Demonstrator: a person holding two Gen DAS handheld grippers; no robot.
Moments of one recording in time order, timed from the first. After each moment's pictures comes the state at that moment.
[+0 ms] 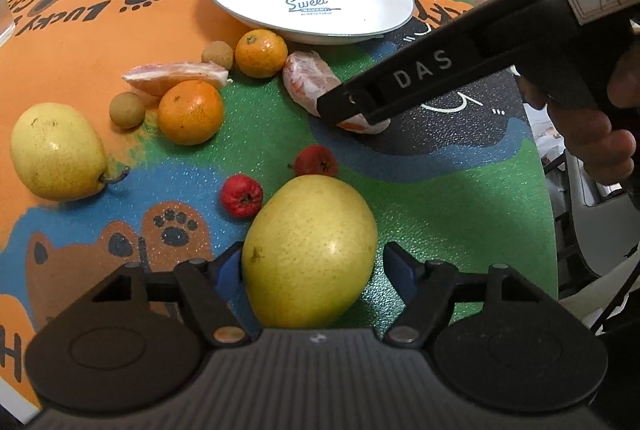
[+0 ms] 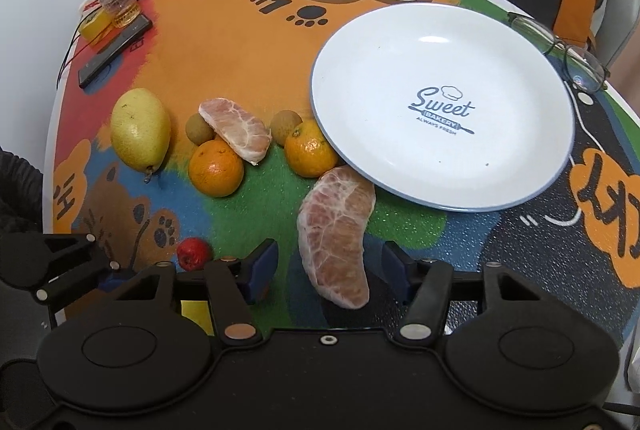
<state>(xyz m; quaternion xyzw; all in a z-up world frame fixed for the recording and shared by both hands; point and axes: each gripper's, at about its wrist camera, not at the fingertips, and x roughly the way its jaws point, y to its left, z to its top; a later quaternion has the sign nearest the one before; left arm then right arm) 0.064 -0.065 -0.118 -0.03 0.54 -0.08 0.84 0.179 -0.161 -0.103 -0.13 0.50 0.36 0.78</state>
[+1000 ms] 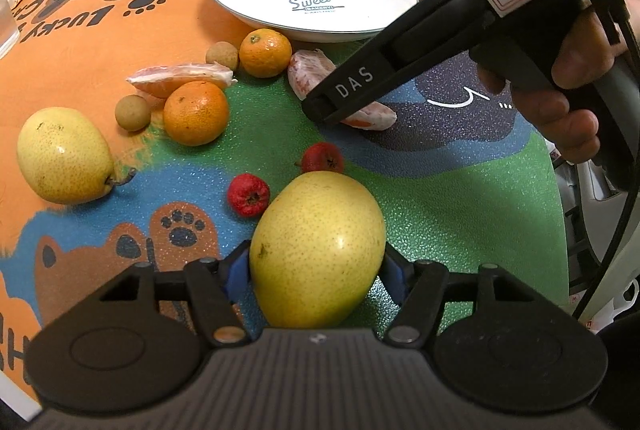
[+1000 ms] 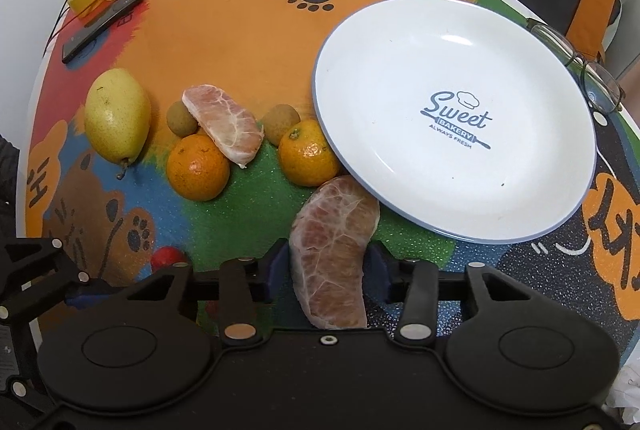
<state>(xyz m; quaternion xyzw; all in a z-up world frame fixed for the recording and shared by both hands) 0.062 -0.068 -0.117 -0.02 0.54 -0.07 0.84 0.186 -0.137 -0.114 -0.18 0.50 0.35 0.77</state>
